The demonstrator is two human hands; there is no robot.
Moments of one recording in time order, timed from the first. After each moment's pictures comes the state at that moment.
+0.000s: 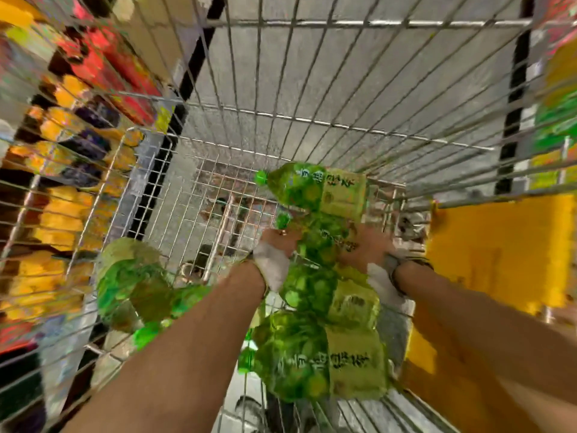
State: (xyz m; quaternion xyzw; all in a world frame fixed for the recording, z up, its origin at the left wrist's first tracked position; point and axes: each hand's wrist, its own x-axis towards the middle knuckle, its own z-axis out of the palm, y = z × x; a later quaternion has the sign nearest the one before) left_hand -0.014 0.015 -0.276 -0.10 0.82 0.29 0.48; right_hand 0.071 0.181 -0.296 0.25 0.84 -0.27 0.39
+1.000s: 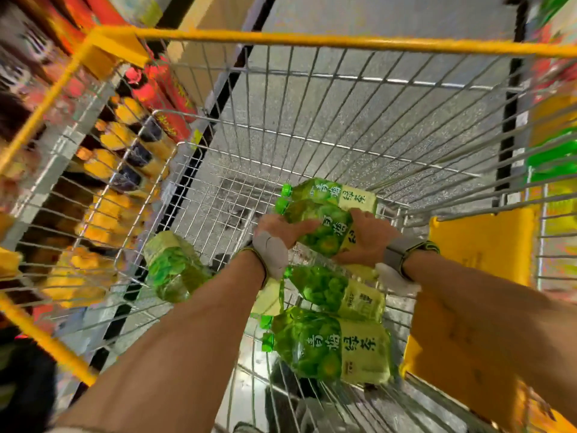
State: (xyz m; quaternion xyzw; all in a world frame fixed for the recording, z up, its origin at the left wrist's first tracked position) left_hand -0.026 -0.024 -0.193 -0.10 0.82 0.39 0.40; right_hand 0.051 0.151 -0.196 0.12 0.91 -0.21 0.33
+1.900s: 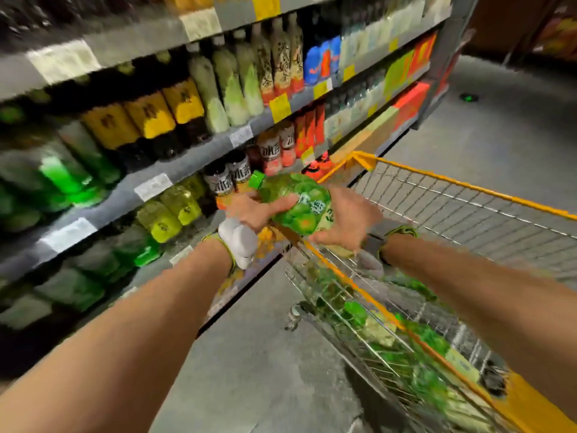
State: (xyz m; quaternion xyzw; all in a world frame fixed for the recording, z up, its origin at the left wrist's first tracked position) left_hand -0.004 -0.381 0.067 -0.17 0.83 0.53 0.05; right_hand -0.012 -0.185 0.055 -0.13 0.97 -0.17 0.05
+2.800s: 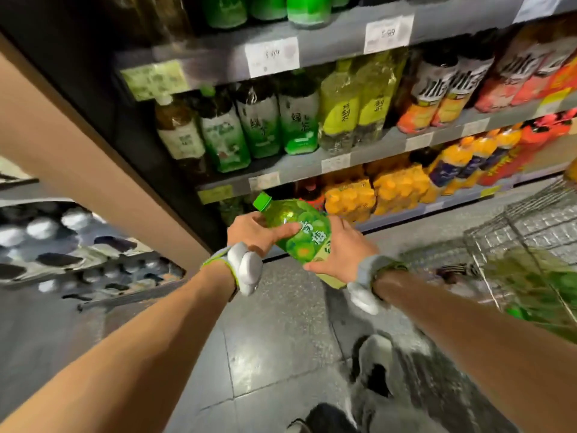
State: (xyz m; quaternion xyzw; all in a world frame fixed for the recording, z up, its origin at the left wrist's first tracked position) left_hand 0.167 -0.677 -0.189 -0.44 0.75 0.50 0.00; right_hand 0.080 -0.516 -0.217 -0.31 0.90 -0.17 0.25
